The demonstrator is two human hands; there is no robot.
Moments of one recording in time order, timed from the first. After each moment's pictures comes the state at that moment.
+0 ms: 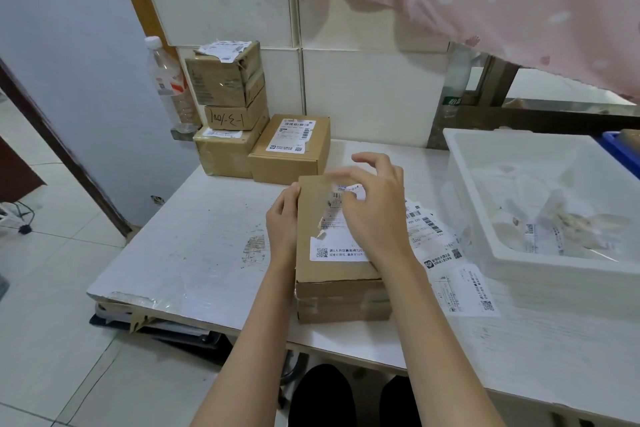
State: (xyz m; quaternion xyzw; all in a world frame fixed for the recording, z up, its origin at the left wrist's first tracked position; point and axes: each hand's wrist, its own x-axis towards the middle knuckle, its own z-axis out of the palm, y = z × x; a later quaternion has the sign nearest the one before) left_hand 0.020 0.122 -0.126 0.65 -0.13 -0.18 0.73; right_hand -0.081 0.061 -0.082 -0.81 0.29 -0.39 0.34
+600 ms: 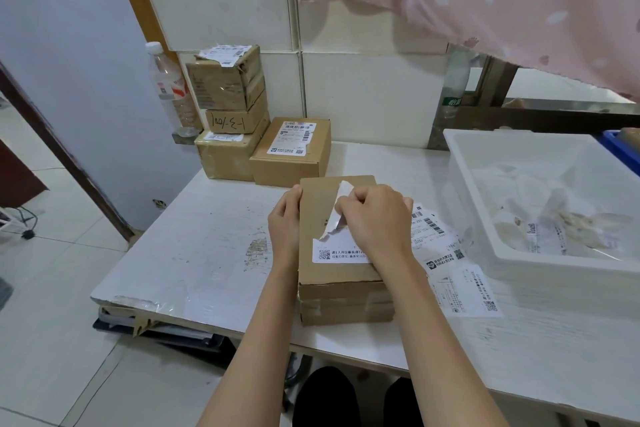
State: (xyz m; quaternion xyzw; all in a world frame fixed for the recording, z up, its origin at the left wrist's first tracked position) left_hand 0.019 0.122 -0.127 0.66 -0.15 -0.16 0.72; right_hand -0.081 0.063 -0.083 -0.81 0.39 -0.30 0.32
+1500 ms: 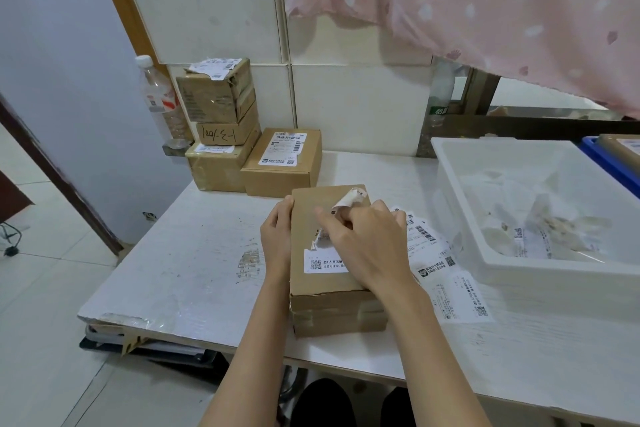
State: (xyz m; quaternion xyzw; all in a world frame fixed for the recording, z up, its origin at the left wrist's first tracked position) left_hand 0.020 0.121 -0.131 0.65 -0.16 -0.16 0.73; right_hand -0.099 0.079 -0.075 -0.86 0.34 -0.27 0.28
